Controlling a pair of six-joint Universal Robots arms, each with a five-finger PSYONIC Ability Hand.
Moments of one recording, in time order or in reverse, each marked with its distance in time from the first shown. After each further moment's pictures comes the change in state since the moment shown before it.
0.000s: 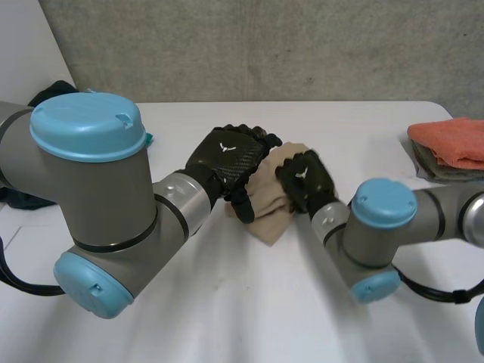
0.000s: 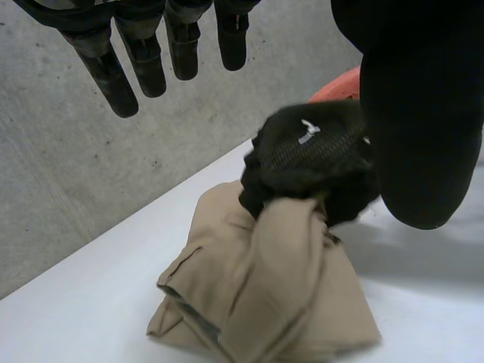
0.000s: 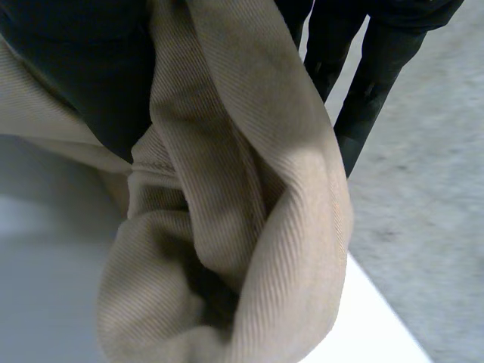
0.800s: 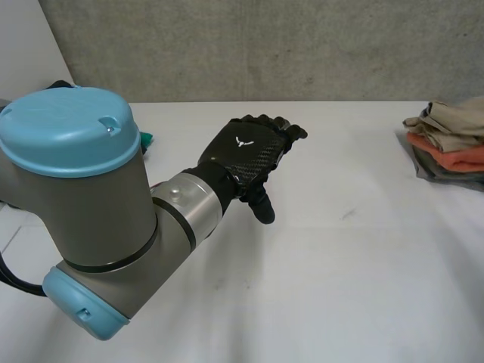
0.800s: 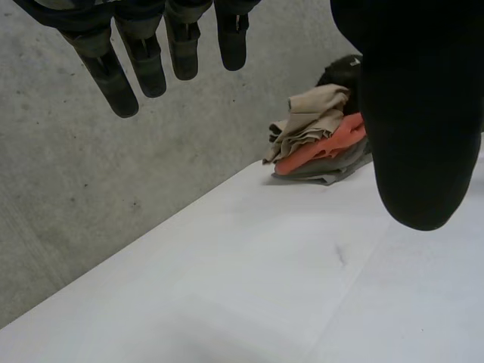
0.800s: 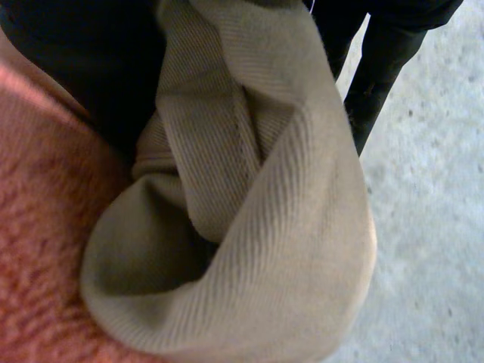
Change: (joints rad) left arm -0.054 0.063 -0.023 0.025 0.026 -0.039; right arm -0.870 0.294 -0.535 -0.077 -0.527 0.380; left_hand 0.000 0.000 0.000 0.000 0.000; right_hand 0.043 0.023 0.013 0.021 0.050
